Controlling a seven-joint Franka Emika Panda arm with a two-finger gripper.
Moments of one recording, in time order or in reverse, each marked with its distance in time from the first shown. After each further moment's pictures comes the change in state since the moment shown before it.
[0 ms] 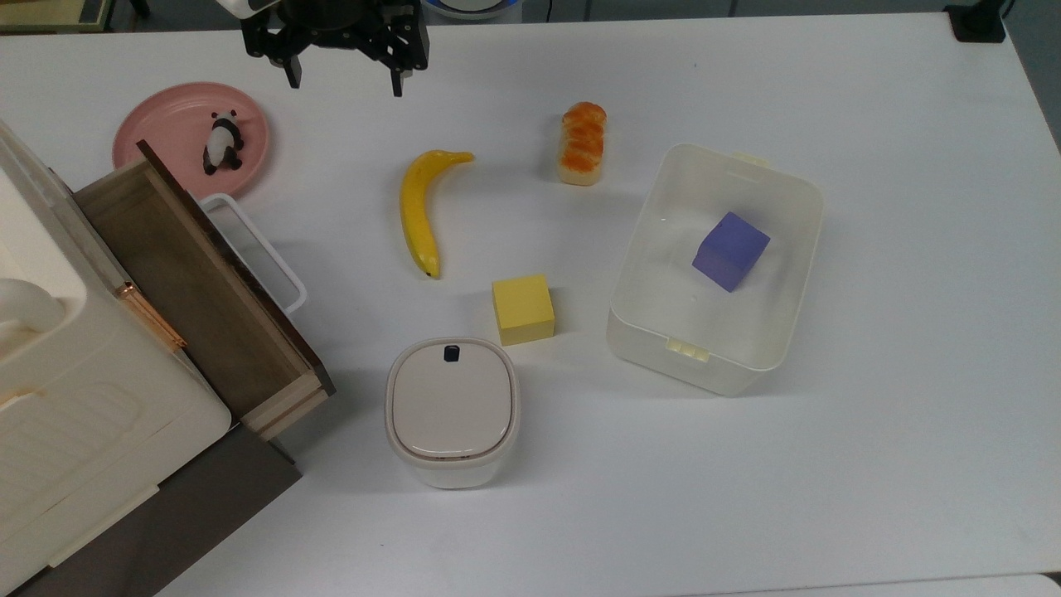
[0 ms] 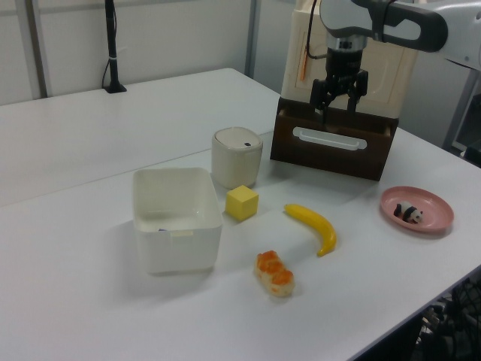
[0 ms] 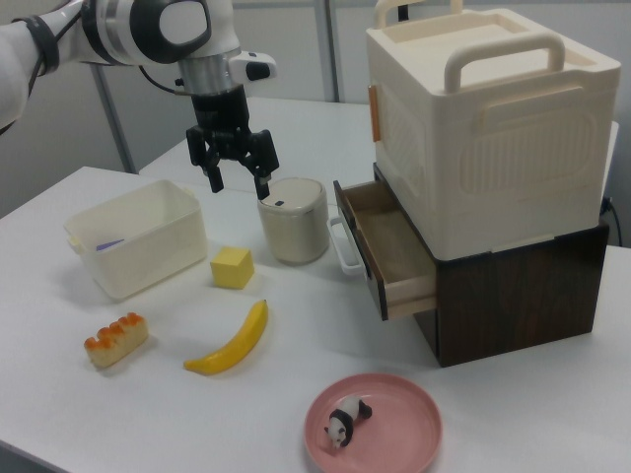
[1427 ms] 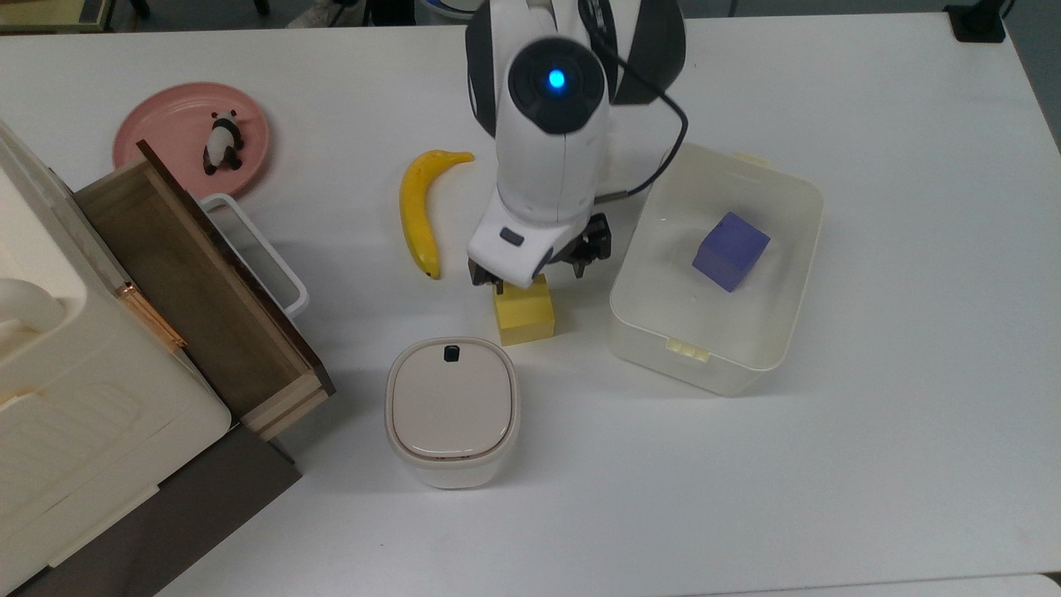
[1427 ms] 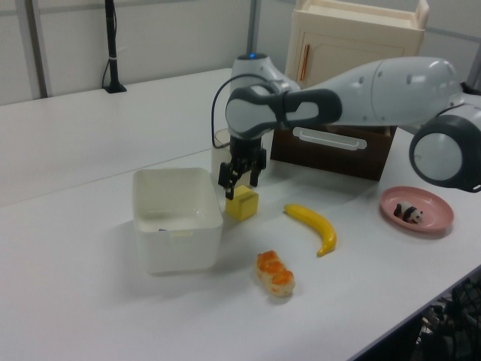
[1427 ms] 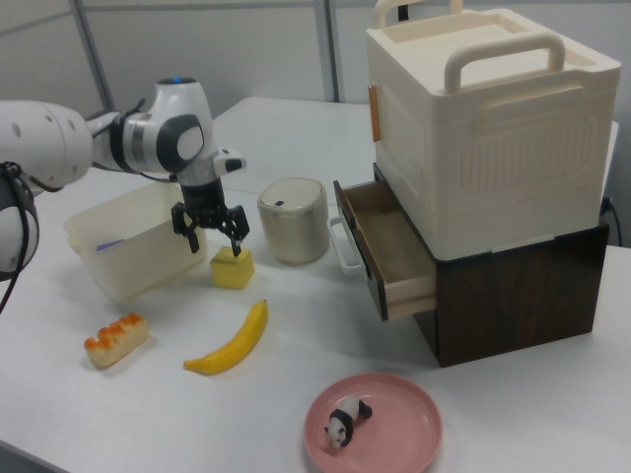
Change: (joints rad) arm 0.241 0.374 0.013 -0.010 0.049 0.396 -0.004
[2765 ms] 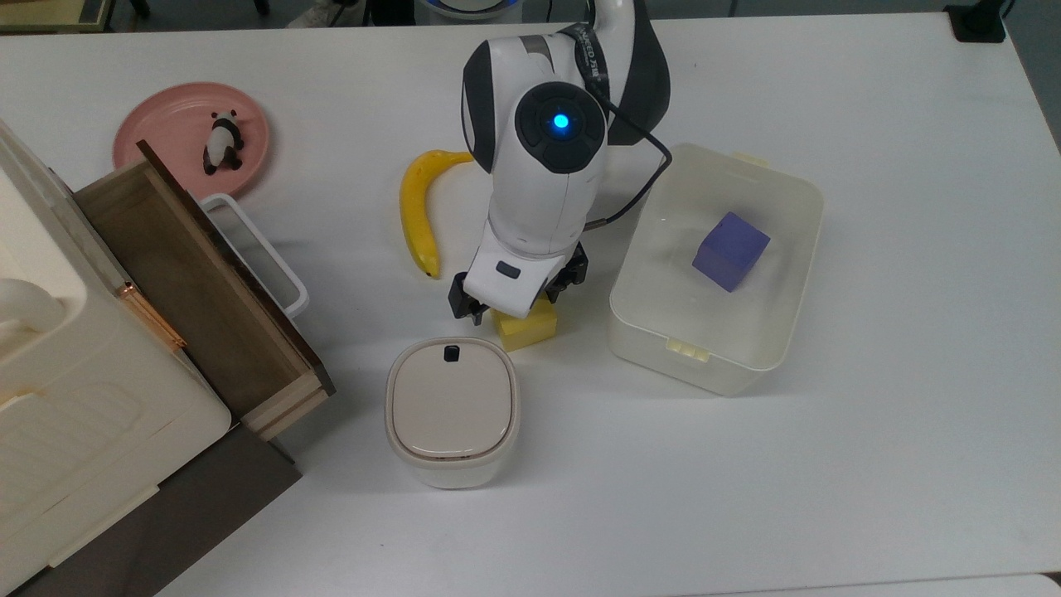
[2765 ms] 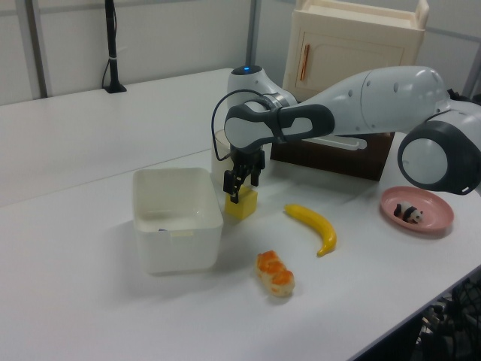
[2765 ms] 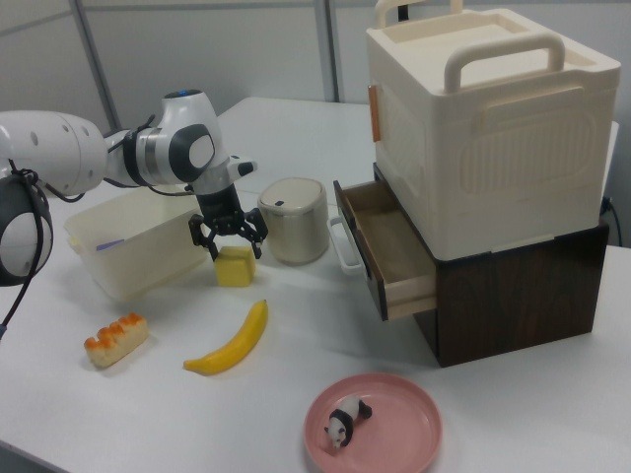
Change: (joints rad) arm -0.007 0.056 -0.010 0.027 -0.109 0.056 -0.086
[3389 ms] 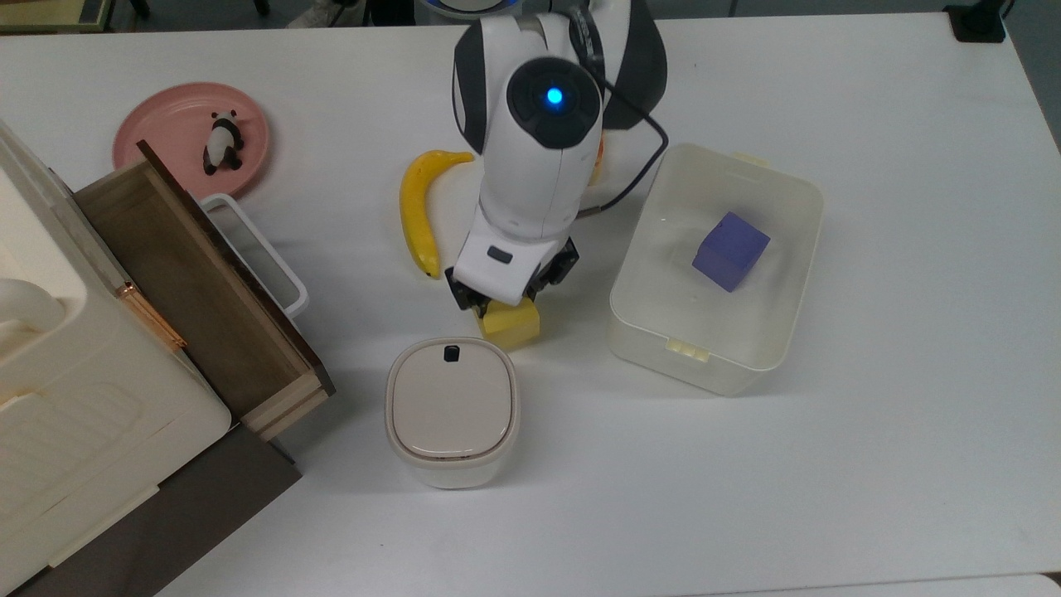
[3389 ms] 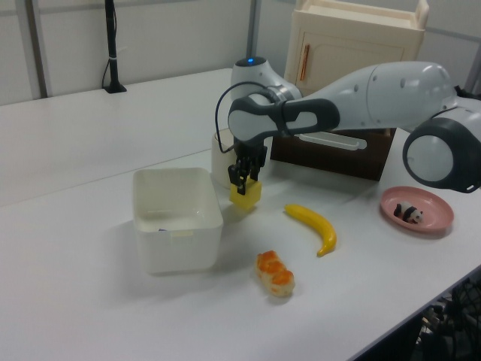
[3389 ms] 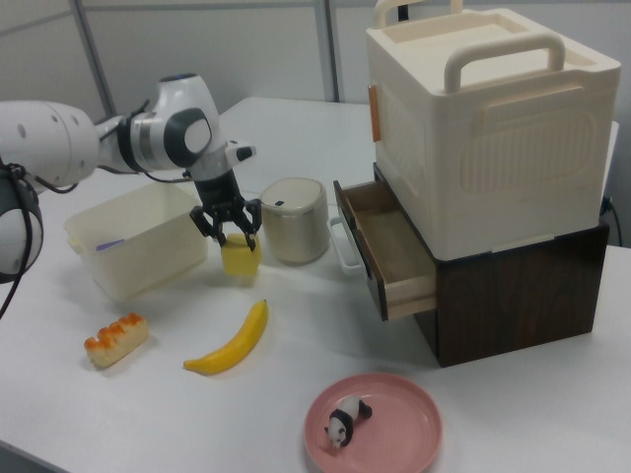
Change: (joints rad) arm -0.008 -0.043 0.000 0.005 -0.012 -0.029 -0.012
